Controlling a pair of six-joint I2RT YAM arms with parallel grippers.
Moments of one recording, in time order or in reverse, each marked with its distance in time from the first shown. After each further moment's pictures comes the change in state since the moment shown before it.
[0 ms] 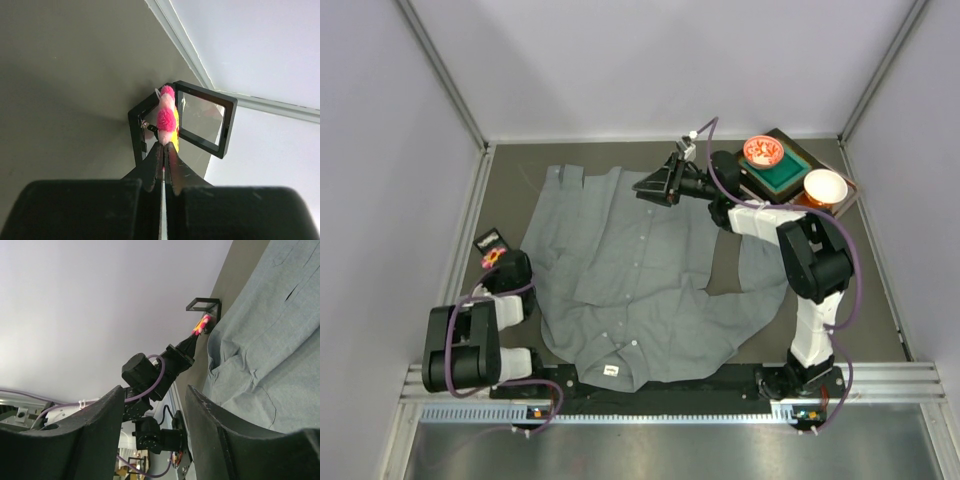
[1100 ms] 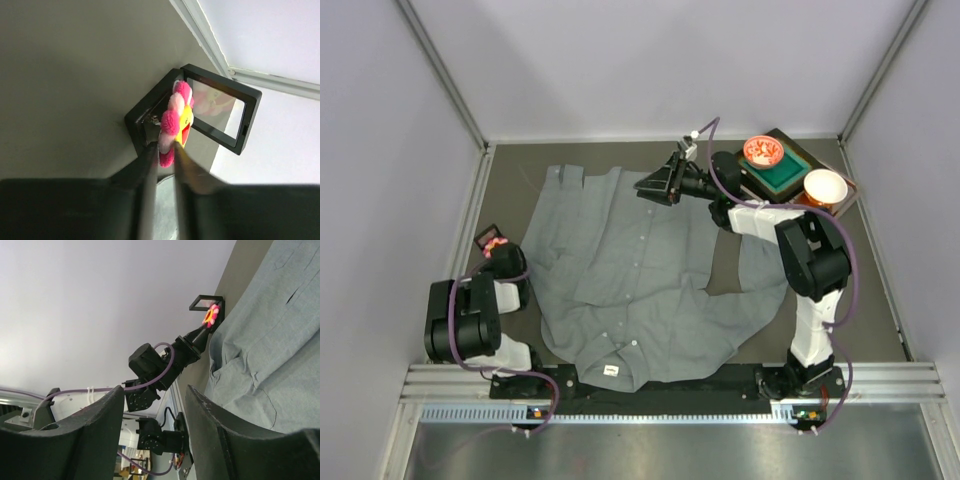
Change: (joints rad) left arm 0.089 0.187 0.069 0.154 0.188 0.109; right arm -0.011 0.014 -0.001 0.043 -0.010 0.027
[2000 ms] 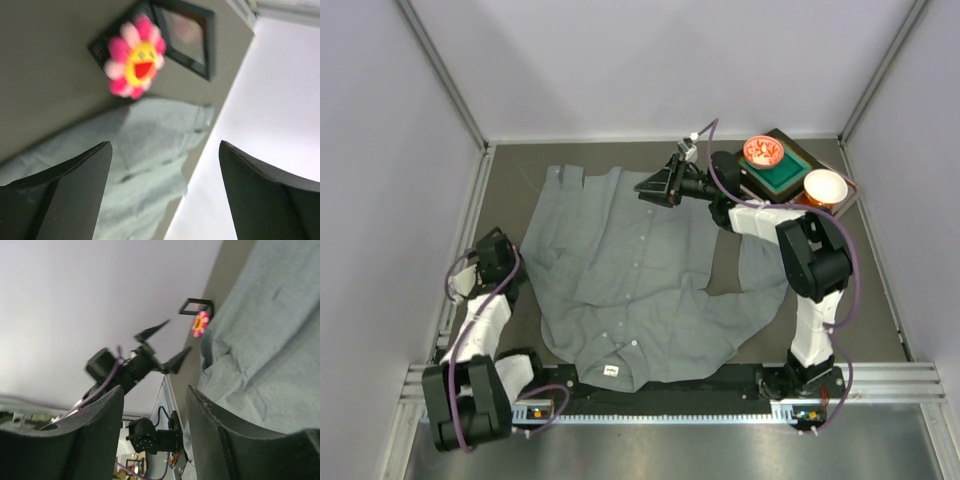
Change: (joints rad) left arm 0.004 -0.432 0.115 -0.630 0.231 0.043; right arm -0.001 0.003 0.000 -0.018 0.002 -0.013
